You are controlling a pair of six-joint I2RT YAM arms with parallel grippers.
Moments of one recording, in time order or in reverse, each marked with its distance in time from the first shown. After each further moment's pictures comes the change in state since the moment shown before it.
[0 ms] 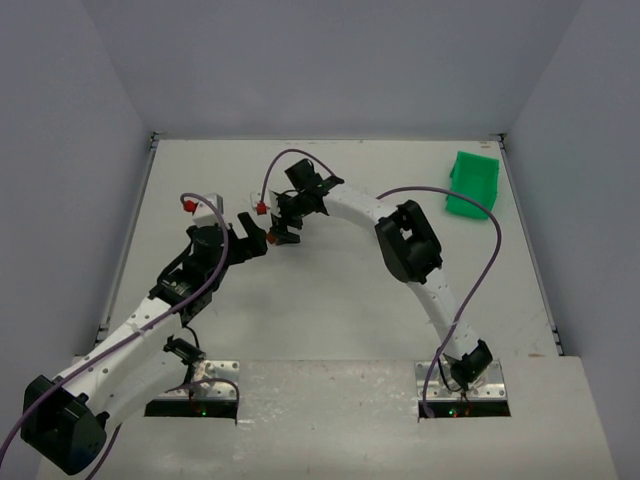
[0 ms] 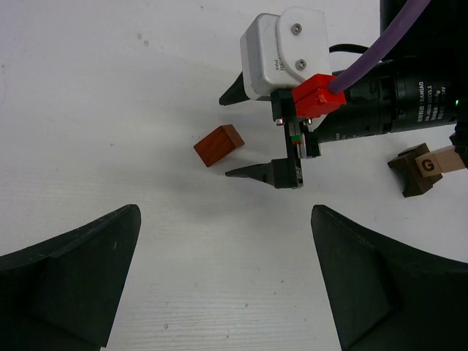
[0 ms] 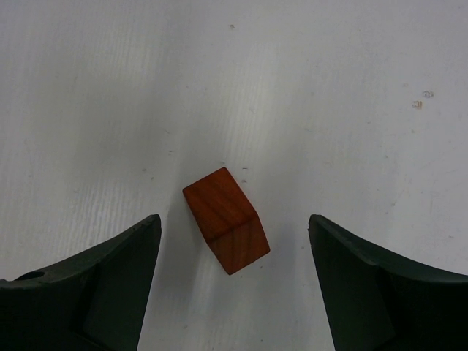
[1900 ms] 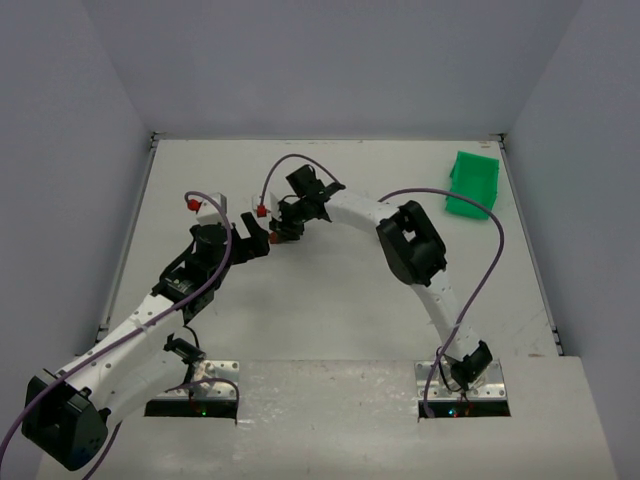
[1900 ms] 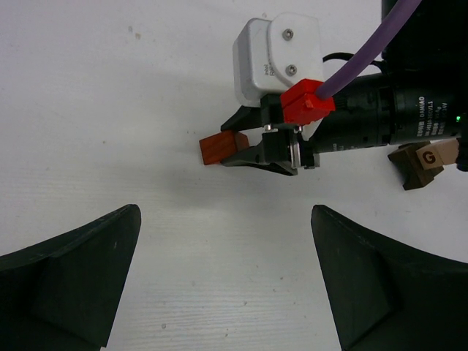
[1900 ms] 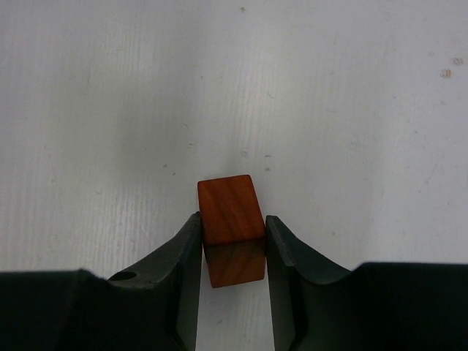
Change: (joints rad) left arm 0.000 0.031 0.002 0.015 0.023 0.005; right arm 0.013 -0.042 -0.108 0.078 0.029 0.086
